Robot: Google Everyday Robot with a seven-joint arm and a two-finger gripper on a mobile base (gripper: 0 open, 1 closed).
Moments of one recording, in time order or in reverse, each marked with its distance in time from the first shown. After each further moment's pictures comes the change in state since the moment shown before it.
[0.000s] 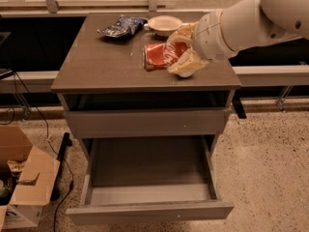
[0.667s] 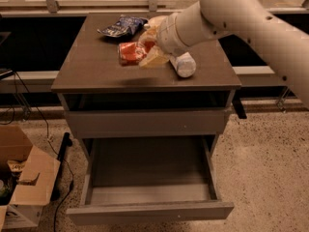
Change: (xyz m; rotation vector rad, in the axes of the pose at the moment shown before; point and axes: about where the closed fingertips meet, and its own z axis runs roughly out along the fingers) arm -0.005 -0.042 0.111 -0.044 -0.055 0.001
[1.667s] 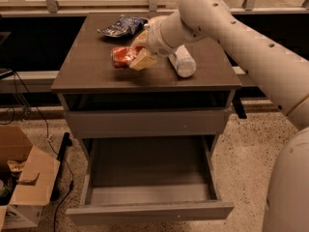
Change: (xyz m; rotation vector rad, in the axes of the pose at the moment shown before) arm 0.017 -0.020 0.069 -0.041 -0.007 0.136
